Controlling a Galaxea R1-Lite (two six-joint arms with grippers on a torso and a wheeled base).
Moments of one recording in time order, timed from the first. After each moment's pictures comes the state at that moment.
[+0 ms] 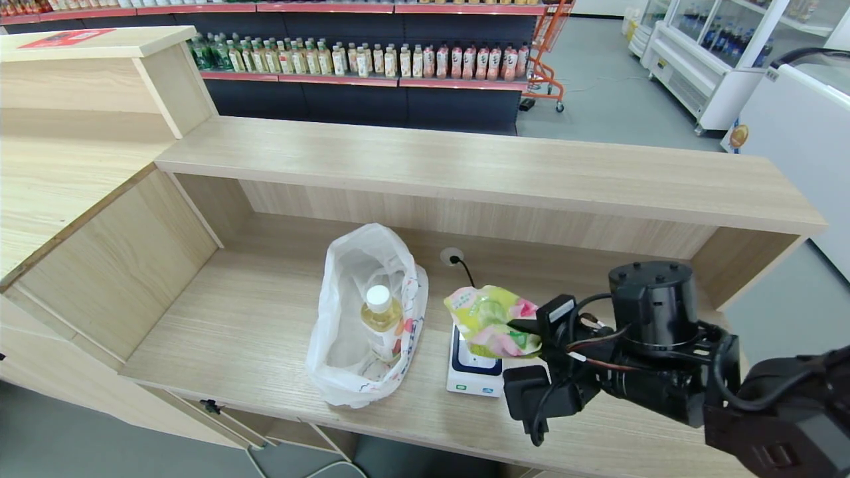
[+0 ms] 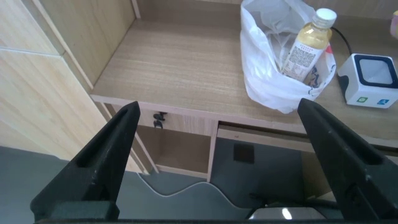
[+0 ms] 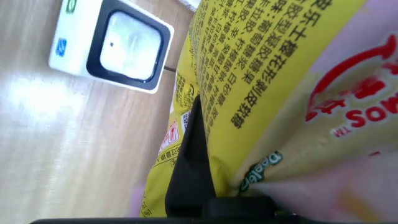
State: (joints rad) left arm 0.00 0.00 0.00 0.00 -0.01 0.00; right arm 0.65 1.75 -0.64 -0.74 -0.06 -1.60
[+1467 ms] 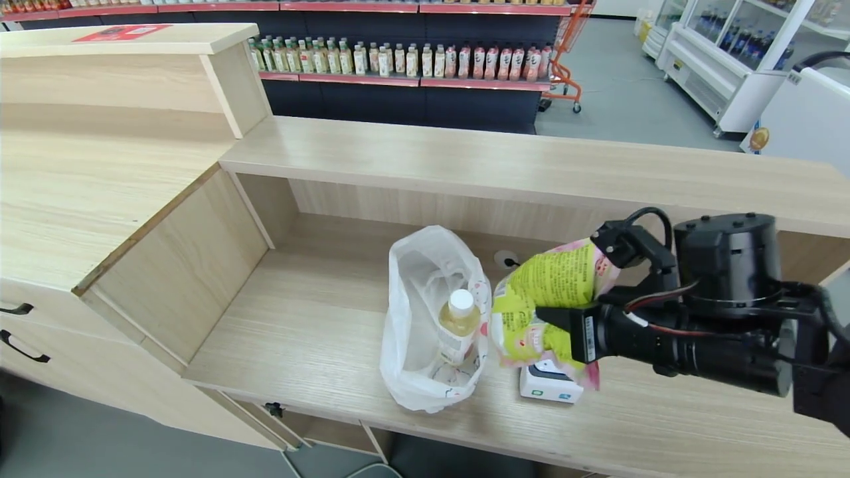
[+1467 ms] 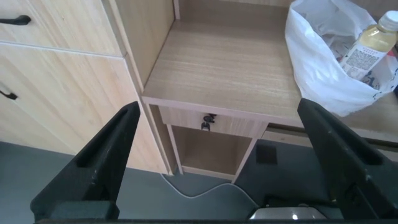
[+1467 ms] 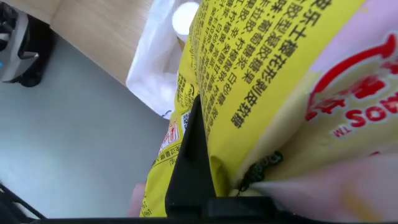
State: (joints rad) left arm 0.00 0.00 0.00 0.00 -0.01 0.01; right arm 0.56 1.59 -0.73 -0.45 0.05 0.15
